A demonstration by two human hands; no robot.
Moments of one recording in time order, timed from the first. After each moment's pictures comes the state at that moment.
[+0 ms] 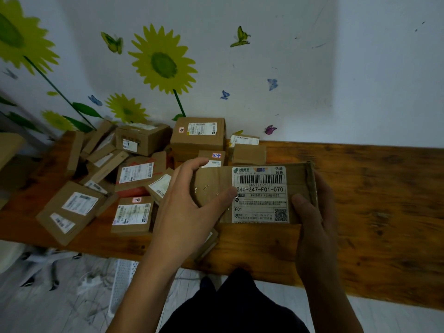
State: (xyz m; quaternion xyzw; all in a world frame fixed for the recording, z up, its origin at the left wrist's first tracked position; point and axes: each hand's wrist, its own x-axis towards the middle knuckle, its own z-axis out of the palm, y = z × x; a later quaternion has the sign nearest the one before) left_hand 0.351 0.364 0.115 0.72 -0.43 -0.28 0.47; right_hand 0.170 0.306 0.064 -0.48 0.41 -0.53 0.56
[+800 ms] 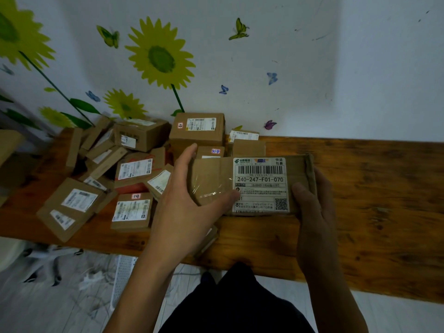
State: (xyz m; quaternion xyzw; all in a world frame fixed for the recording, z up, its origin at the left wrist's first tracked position) left_hand 0.352 0.367 0.110 0.72 -0.45 -0.26 0.45; right_hand 0.169 0.300 0.061 -0.47 0.45 -0.50 0.57
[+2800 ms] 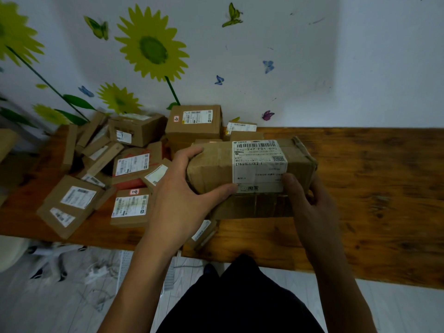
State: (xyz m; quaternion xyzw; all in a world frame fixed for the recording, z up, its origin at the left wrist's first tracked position) left_hand 0.352 0.356 0.107 0.76 -0.47 -0.22 0.39; right_hand 0.153 0.292 0.049 -0.55 0.51 -0.39 0.54
